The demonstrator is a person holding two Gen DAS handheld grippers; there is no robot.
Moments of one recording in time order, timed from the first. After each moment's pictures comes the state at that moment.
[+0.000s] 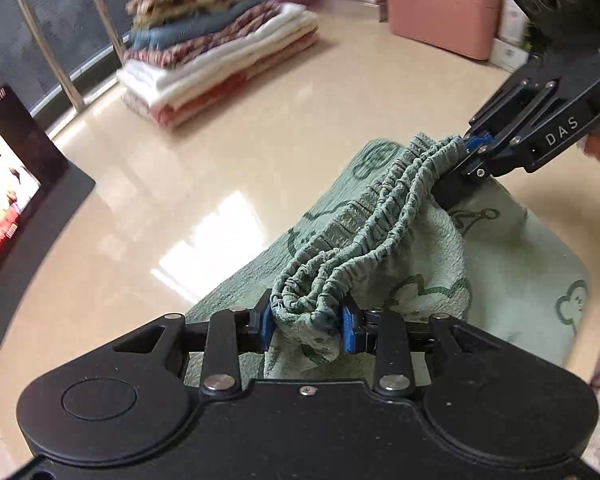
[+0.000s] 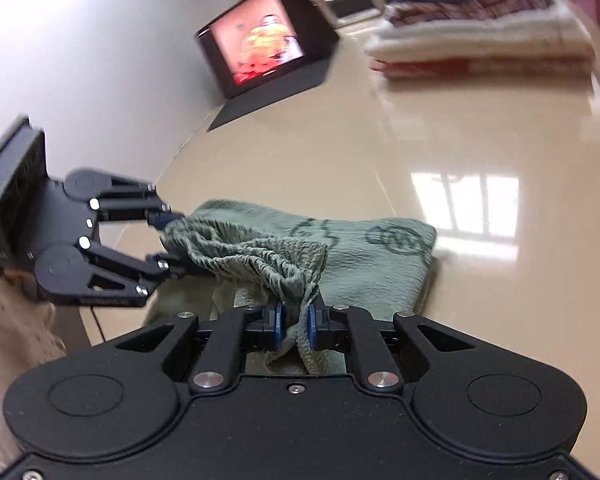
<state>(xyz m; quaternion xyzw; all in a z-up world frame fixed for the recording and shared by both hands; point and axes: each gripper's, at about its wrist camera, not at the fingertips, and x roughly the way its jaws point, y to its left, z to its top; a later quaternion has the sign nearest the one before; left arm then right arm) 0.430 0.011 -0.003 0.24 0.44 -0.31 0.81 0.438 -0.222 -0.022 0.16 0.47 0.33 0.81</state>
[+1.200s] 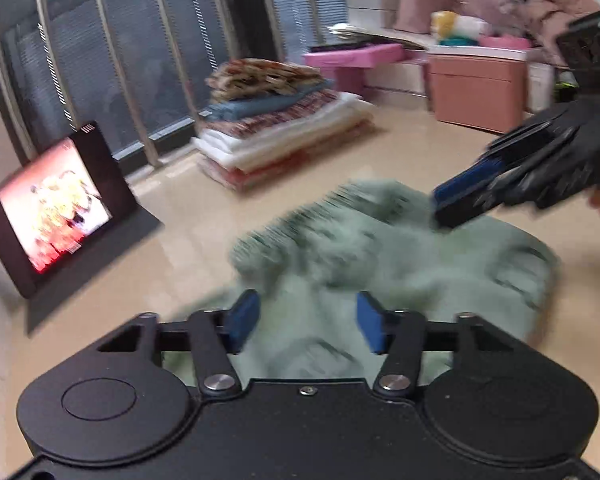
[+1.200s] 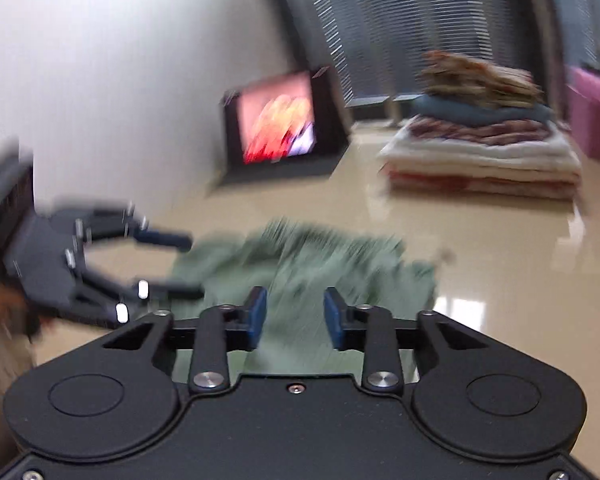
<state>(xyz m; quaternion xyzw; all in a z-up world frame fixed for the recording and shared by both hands) 0.349 0.032 -0.015 0.19 0.29 -0.26 0.90 0.360 -0.182 -0.030 0.02 0.30 0.30 0.90</state>
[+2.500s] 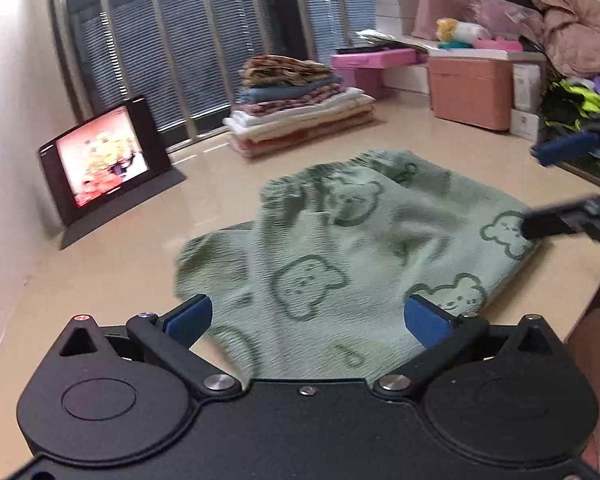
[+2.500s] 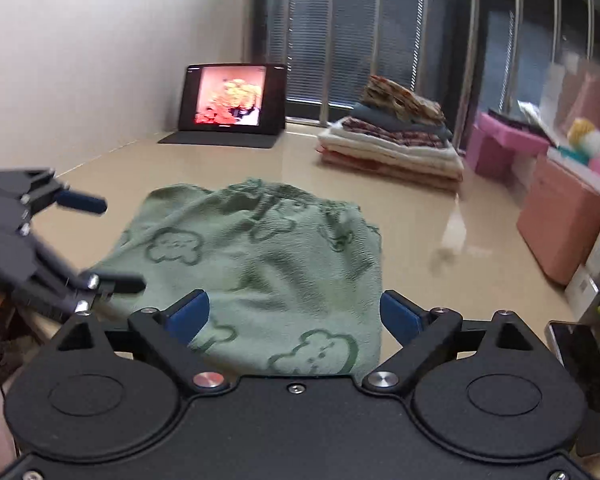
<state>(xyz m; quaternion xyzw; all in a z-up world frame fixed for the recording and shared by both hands) 0.218 0.026 -0.024 0.15 0.27 -0.15 0.94 0.189 -0.177 -0.012 -0.07 0.28 0.15 0.95</state>
